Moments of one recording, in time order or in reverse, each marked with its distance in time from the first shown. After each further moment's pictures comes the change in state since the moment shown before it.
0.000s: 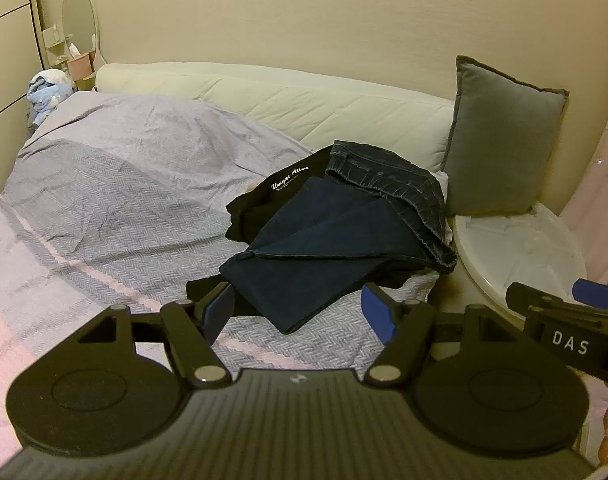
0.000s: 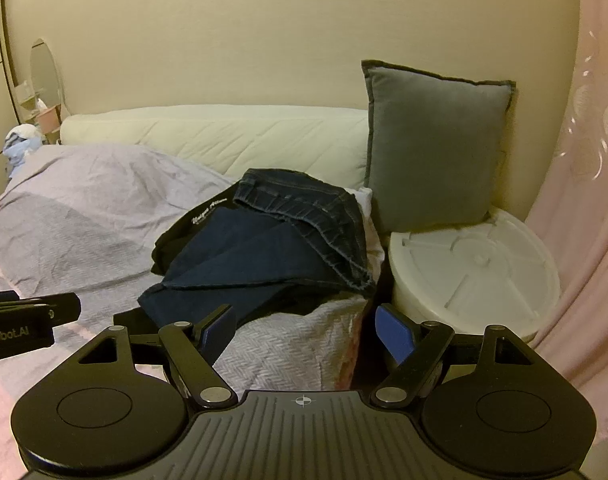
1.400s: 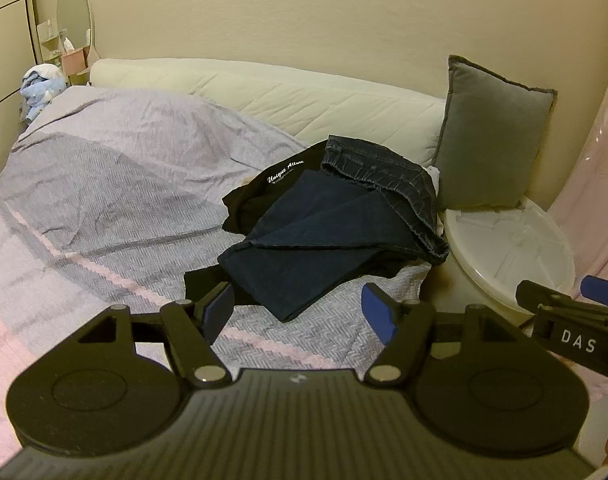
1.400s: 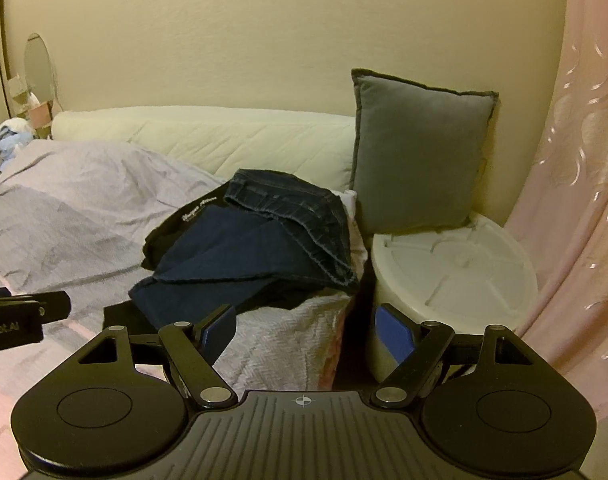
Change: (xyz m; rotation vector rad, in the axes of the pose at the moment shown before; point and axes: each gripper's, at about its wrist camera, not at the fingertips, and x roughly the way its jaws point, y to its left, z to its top) left arm -0.016 0.017 -0.014 -0.012 0.000 -0.044; right arm -0.023 0.011 -0.016 -0.032 -0.018 -0.057
